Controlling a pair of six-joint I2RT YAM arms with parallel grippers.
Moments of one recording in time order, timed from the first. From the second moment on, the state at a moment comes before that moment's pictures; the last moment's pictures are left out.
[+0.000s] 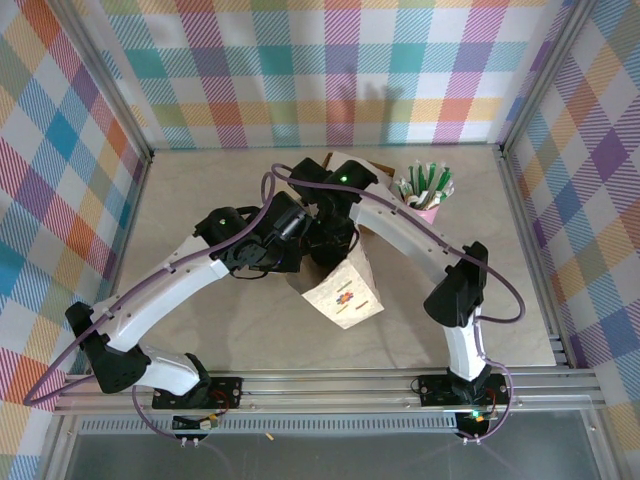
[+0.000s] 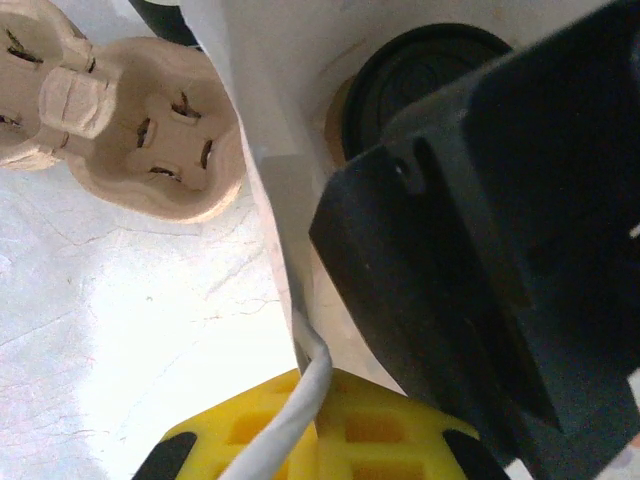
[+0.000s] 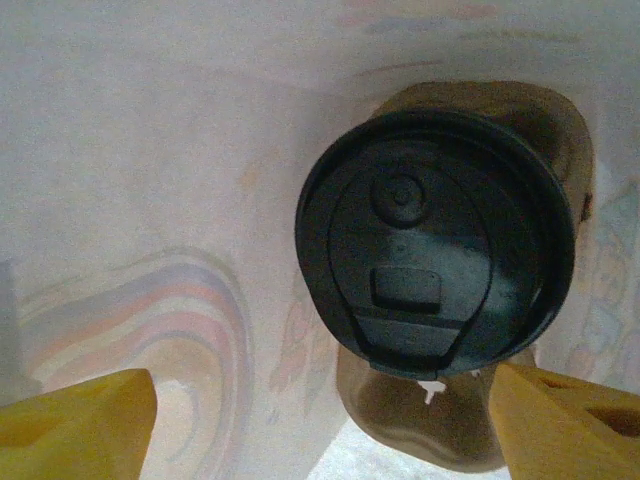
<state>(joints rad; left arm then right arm) -0.87 1.40 1.54 -1.27 -0.19 -0.69 0.88 1.98 2.14 -1.48 -0.03 0.51</state>
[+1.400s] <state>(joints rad) -0.88 1.41 1.59 -1.34 -0.23 -0.73 0.88 1.85 2.09 -1.42 -0.07 0.55</state>
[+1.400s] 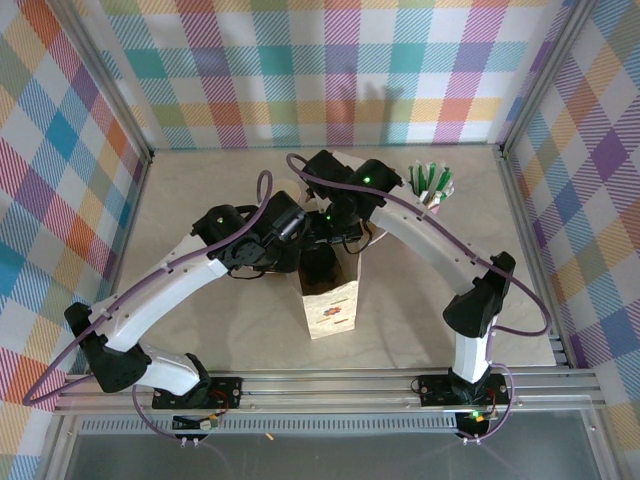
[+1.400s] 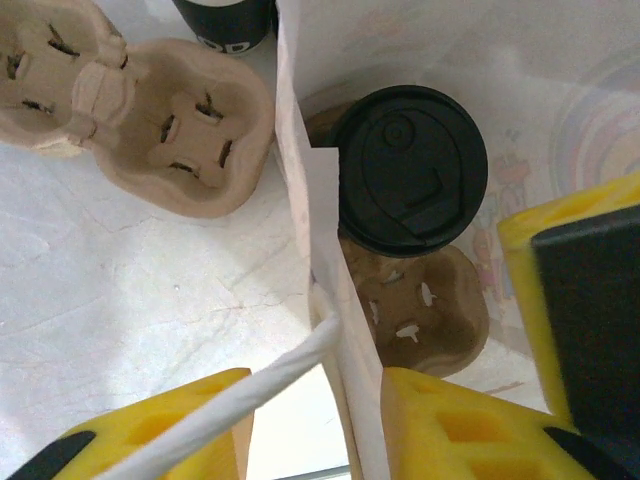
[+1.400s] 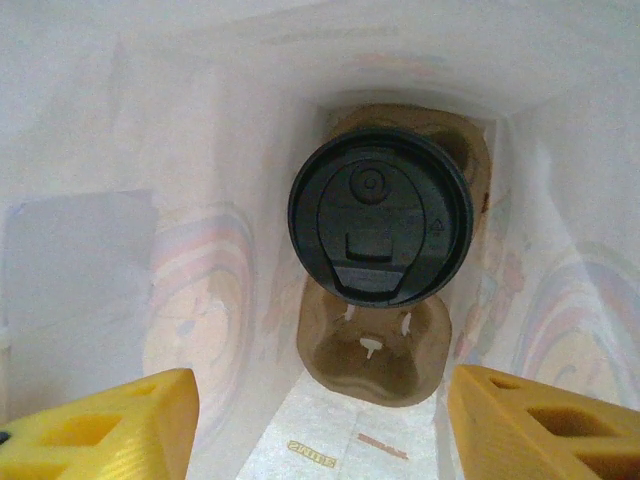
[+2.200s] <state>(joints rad) -0.88 1.32 1.58 -1.22 -0.24 -0.74 0.88 1.84 2.20 -1.44 0.00 0.54</state>
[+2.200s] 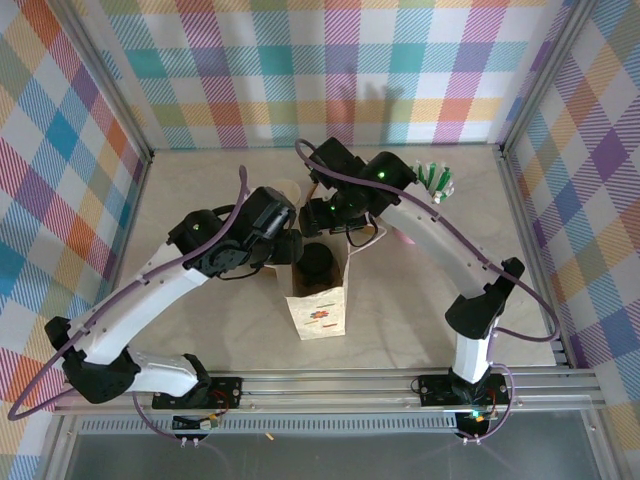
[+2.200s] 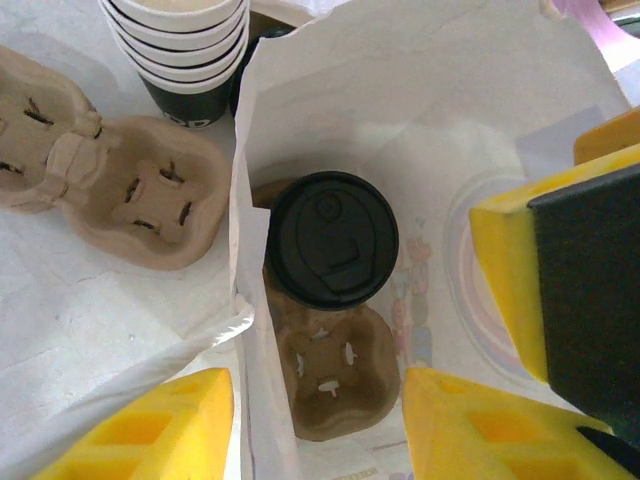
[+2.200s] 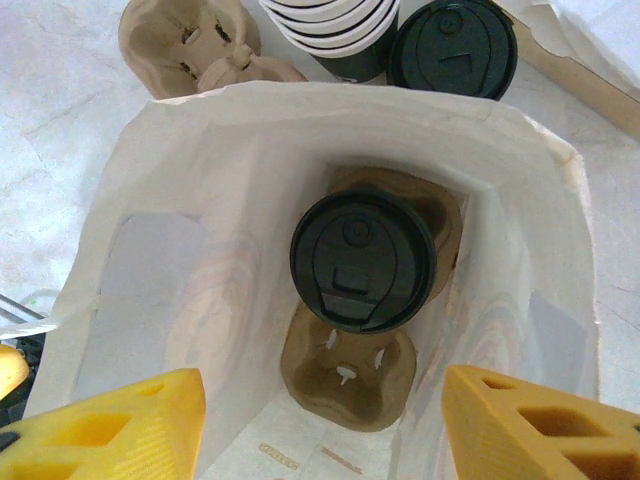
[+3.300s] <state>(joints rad) -0.87 1.16 1.28 -0.83 -0.24 -0.74 0.67 1.53 1.74 -1.05 -0.03 0.30</state>
